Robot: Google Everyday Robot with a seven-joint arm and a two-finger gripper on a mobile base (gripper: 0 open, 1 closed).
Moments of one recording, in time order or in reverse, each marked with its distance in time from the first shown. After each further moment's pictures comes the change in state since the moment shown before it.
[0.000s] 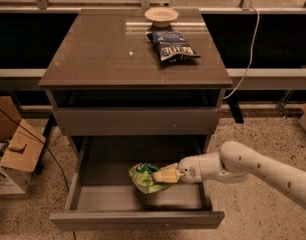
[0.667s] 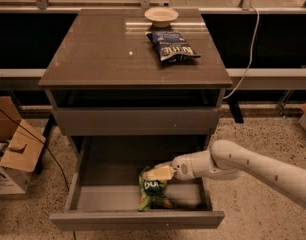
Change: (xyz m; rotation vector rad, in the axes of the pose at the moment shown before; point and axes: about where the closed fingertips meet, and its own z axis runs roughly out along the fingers) arm -0.006 -0.029 0.023 0.065 0.006 0.062
